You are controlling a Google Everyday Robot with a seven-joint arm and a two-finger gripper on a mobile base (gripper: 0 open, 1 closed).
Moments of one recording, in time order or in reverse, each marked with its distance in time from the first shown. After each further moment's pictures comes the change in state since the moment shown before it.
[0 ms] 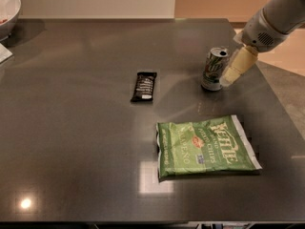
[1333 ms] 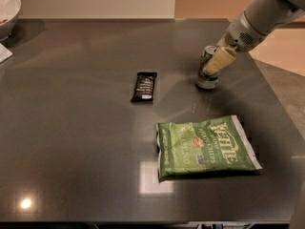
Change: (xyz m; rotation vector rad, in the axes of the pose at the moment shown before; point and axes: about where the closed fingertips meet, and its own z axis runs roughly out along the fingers) arm -0.031 -0.006 0.035 -0.086 -0.065 0.022
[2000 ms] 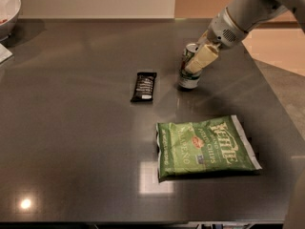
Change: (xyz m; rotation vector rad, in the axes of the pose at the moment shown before) arm -0.048 0.026 0.015 -0.077 -0.071 -0.091
